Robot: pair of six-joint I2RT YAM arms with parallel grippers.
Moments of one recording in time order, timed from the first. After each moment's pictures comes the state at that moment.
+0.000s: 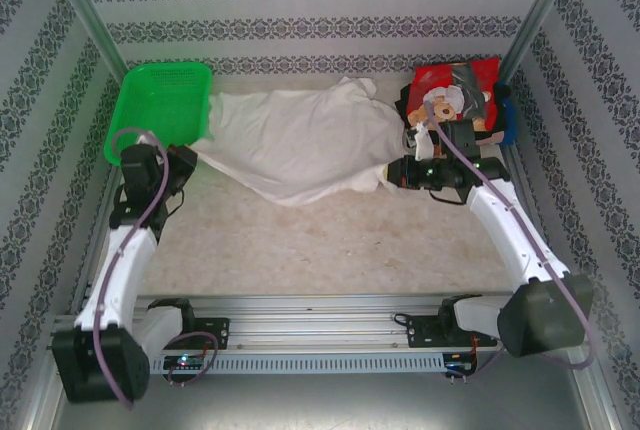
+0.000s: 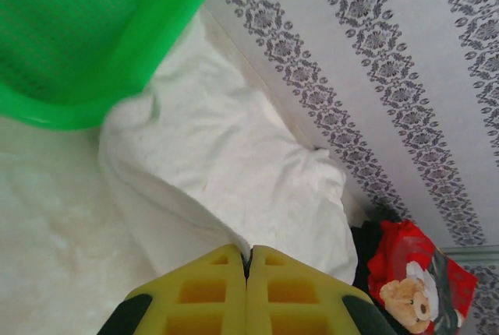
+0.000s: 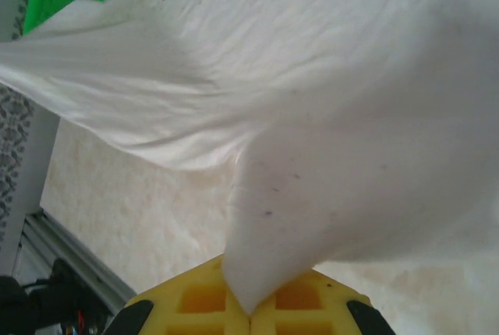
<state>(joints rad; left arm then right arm) 0.12 0.94 0.73 -0.20 0.22 -0.88 0.14 1.23 1.05 -0.74 -0.63 0.27</state>
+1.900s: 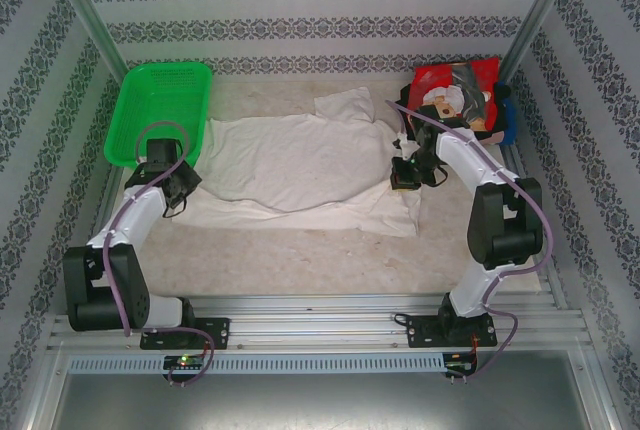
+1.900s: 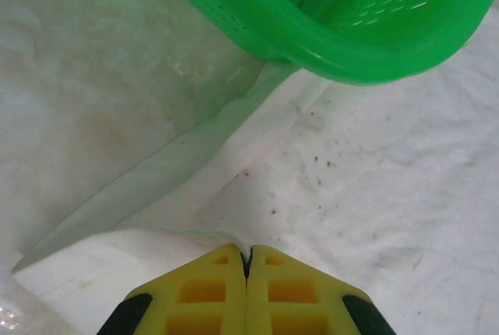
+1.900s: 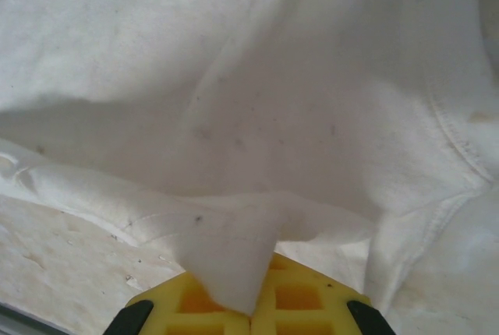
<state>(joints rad) 0.12 1.37 0.87 -0.46 -0.02 -0.69 0.13 1.76 1.37 -1.06 -0.32 0.09</state>
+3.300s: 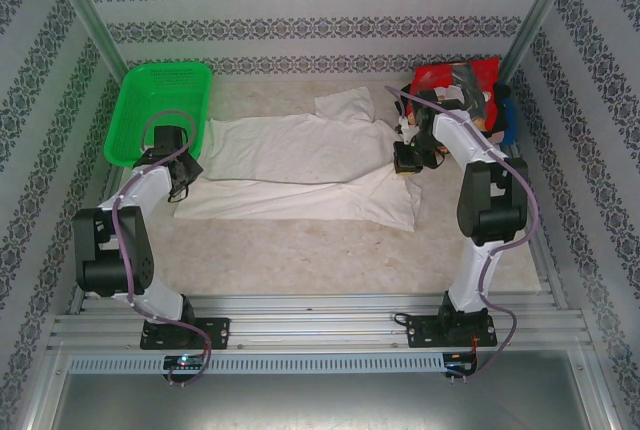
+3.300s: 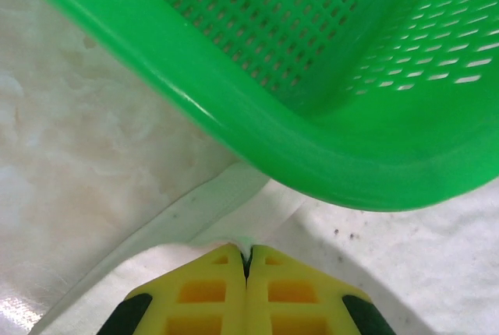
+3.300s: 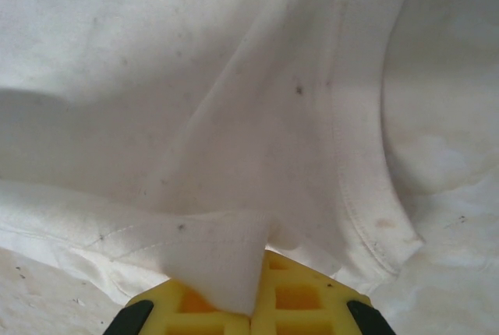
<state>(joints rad) 0.12 1.58 1.00 -0.43 -0.10 -0.66 0.09 1.96 1.60 -1.11 -0.25 0.05</state>
